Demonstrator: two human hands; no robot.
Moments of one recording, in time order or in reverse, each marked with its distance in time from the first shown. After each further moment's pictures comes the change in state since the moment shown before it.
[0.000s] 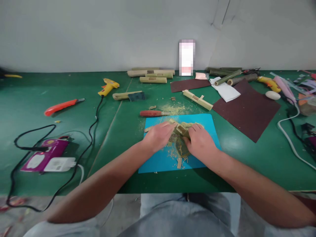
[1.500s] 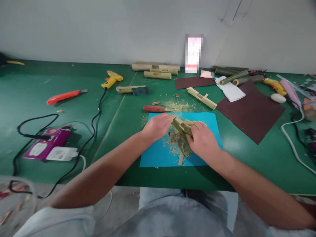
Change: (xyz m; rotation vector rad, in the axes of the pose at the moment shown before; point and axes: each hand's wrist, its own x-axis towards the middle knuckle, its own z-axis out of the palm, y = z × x) left_hand -0.007 -0.010 -0.001 0.017 0.025 -0.026; right_hand 0.000 0.000 -0.002 -0.039 -0.029 -0.003
